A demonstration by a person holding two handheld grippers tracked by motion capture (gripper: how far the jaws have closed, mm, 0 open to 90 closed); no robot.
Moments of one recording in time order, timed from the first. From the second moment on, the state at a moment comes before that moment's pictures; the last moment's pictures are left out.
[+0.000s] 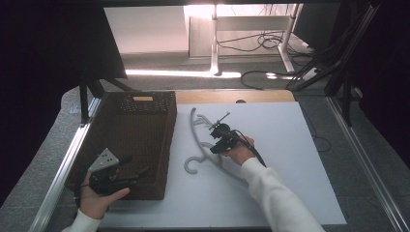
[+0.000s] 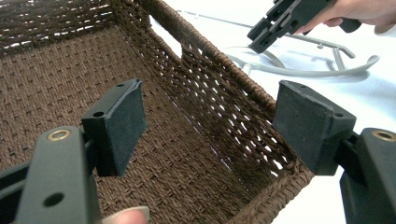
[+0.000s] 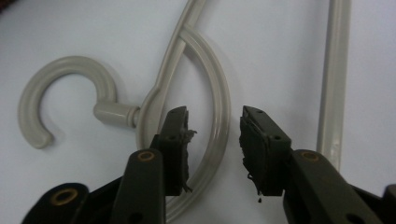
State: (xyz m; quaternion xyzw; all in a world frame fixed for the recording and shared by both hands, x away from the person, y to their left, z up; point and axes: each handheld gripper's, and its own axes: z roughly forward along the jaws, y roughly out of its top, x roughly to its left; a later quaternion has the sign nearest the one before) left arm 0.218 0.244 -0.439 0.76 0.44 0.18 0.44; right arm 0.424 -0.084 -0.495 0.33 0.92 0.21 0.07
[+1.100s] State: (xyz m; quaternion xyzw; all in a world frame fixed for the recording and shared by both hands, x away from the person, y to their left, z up) left arm 0.217 0.247 -0.439 0.76 0.45 0.18 0.44; right arm 0.421 -0.082 -0.480 0.32 0.92 0.21 0.10
